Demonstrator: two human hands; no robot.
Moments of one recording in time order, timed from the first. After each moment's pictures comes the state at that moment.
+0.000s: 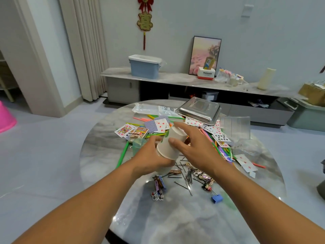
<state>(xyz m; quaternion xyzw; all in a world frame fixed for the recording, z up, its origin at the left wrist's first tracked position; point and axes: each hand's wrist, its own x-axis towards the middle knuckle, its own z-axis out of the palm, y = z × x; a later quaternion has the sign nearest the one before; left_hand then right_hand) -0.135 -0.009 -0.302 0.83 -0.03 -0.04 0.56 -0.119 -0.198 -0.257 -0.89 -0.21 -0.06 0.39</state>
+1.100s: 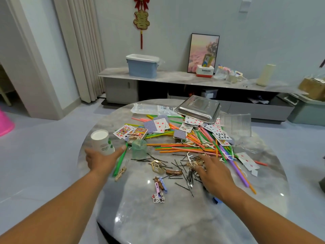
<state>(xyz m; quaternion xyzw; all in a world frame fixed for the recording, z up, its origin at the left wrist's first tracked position) -0.122 0.097 -0.365 0.73 0.36 0.19 0.55 -0.111 -0.255 -0.356 -0.99 -0.04 -0.02 0.16</state>
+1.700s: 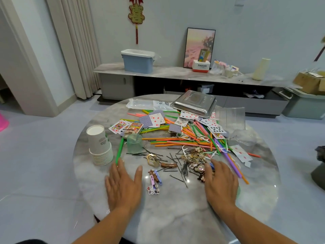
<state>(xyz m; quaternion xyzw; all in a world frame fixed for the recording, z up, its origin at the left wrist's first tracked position) -0.190 -0.001 -0.413 0.91 0.26 0.13 0.29 -0.157 -0.263 -0.389 -0.95 0.11 -0.18 0.24</state>
